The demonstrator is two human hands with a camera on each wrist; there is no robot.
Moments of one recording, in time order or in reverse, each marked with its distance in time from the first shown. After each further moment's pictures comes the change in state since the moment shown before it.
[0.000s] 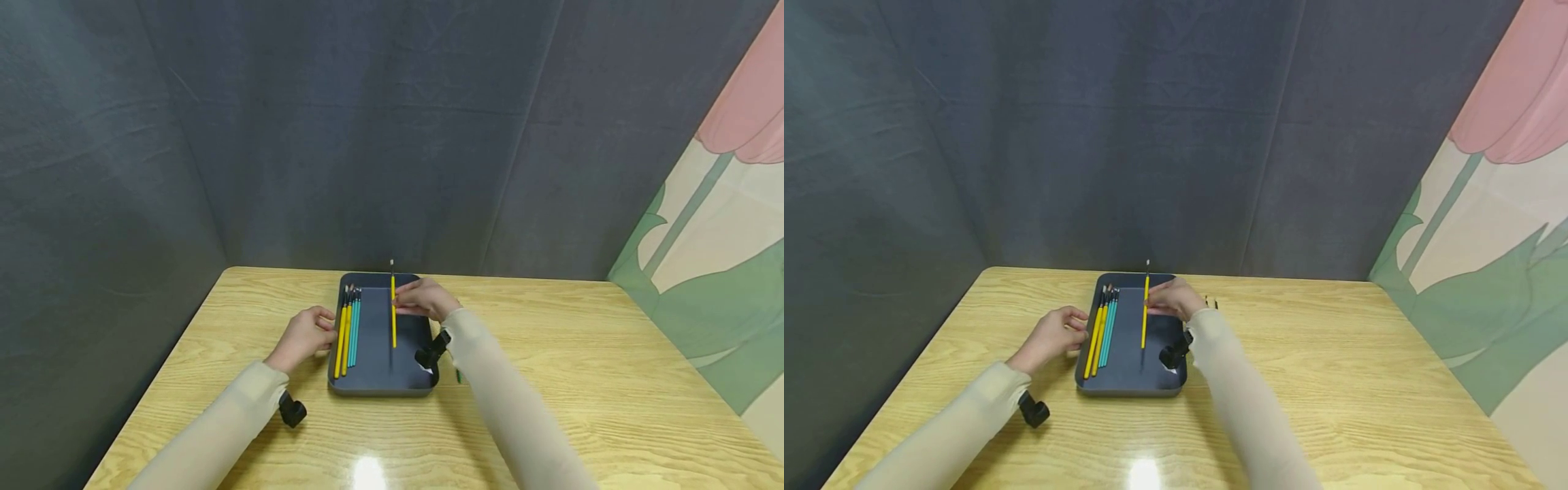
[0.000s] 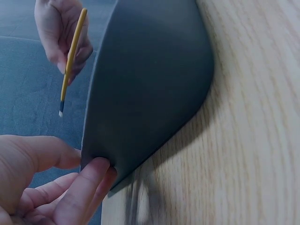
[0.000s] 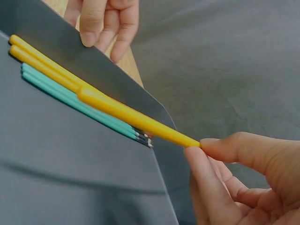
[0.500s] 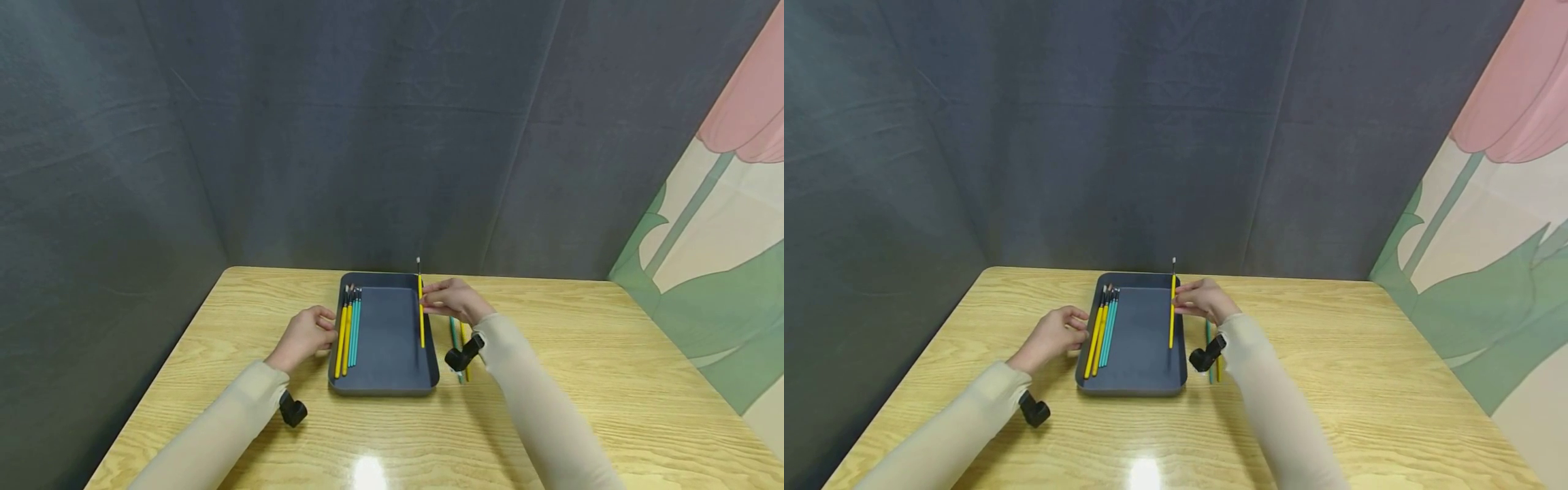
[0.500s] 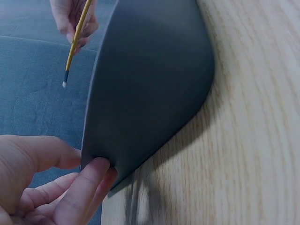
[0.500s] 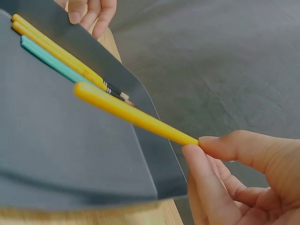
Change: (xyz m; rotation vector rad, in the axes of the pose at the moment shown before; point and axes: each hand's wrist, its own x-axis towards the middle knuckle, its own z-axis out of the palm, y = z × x) left_hand -0.001 0.001 0.000 0.001 0.008 -0.009; right_hand -0.019 0.011 -0.047 0.036 -0.034 -0.038
